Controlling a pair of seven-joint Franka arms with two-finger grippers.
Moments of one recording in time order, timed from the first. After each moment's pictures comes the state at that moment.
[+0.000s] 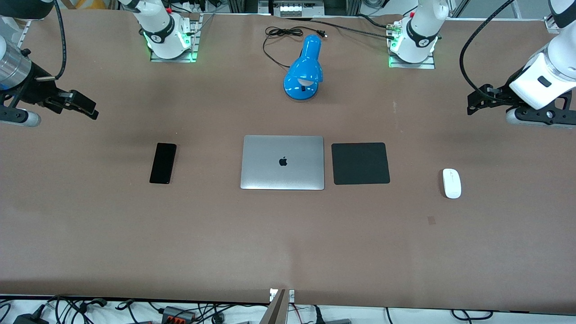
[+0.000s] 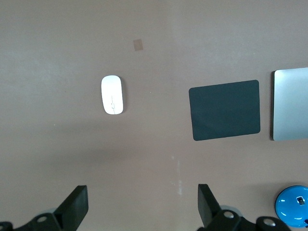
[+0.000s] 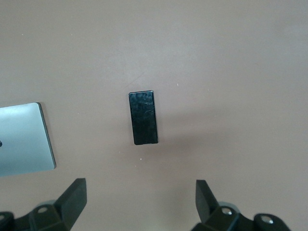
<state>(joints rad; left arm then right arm) 0.03 -0.03 -0.09 -1.70 -0.01 1.61 0.01 -0.05 -0.03 0.08 -1.72 0.01 1.67 0.20</state>
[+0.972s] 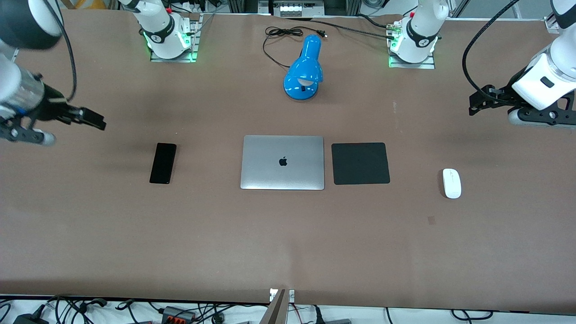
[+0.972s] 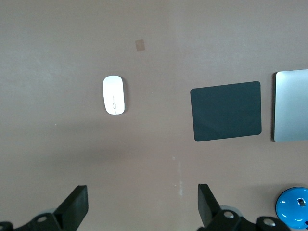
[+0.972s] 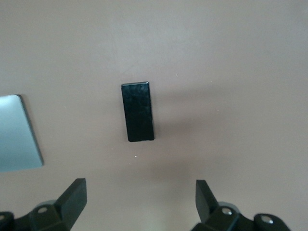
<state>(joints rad) 0.03 -0.03 -0.09 -1.70 0.00 1.61 0.01 -0.06 0.10 0.07 -1.71 0.01 1.68 0.17</state>
